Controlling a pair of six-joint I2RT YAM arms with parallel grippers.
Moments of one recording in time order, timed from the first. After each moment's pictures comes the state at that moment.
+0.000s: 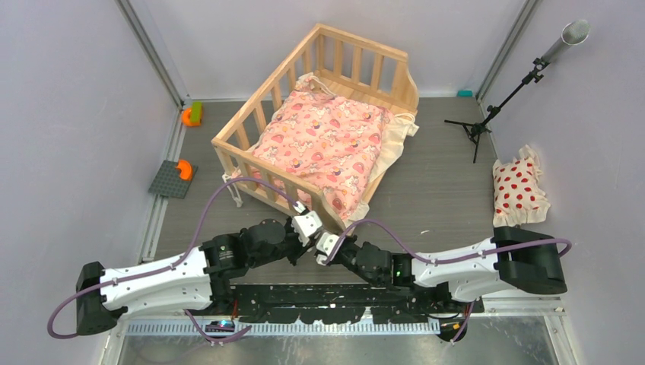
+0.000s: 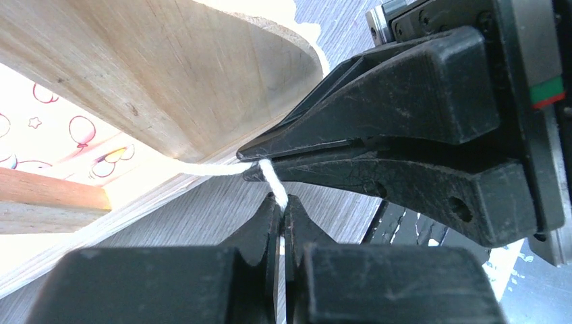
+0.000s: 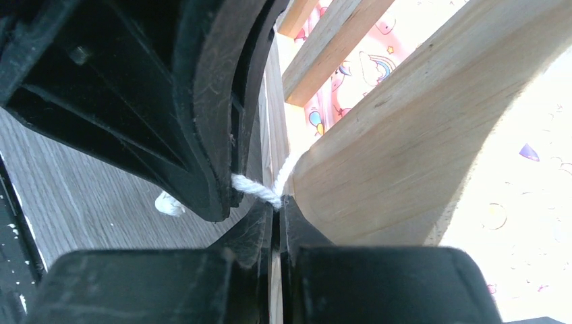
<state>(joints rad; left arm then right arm) -1.20 0.79 0.57 -0.24 -0.15 -0.05 1.42 1.27 0.41 0.72 0.55 -0.39</state>
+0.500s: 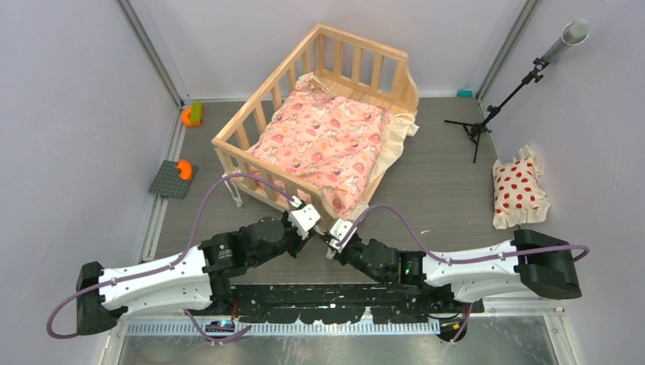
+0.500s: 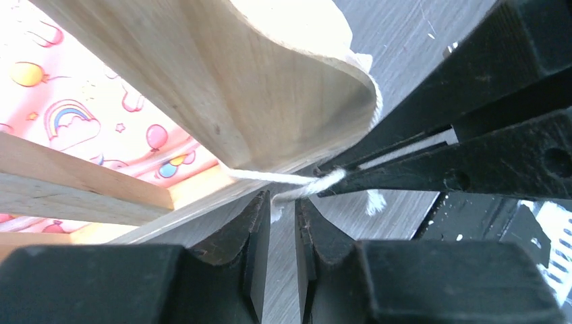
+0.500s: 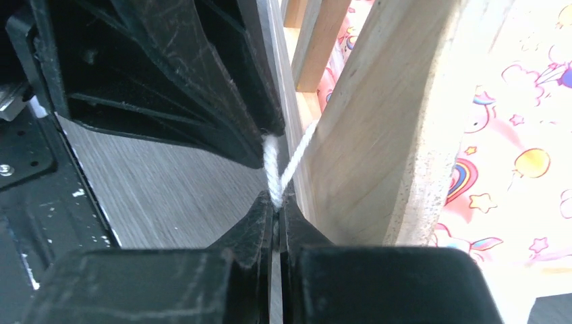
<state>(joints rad) -1.20 0.80 0.60 -0.23 -0.27 -0.02 1.42 1.15 0.41 0.57 0.51 -0.11</state>
